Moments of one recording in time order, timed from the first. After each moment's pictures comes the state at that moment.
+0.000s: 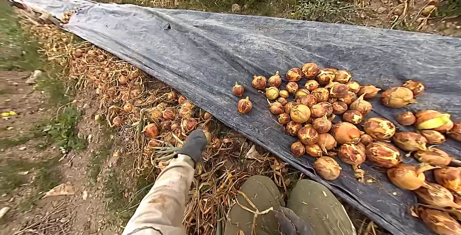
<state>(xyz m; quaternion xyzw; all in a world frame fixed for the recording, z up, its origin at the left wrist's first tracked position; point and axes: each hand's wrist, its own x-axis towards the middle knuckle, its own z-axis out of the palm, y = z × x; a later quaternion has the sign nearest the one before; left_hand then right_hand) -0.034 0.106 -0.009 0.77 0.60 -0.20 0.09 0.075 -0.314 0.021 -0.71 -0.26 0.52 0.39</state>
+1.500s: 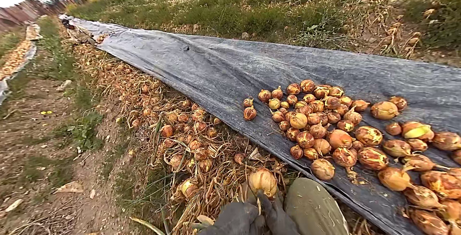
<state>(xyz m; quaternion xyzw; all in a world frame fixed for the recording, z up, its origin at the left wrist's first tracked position) -0.086 -0.186 0.123 0.89 0.25 -0.27 0.28 0.026 -0.307 0.012 -0.73 -0.45 0.38 0.36</state>
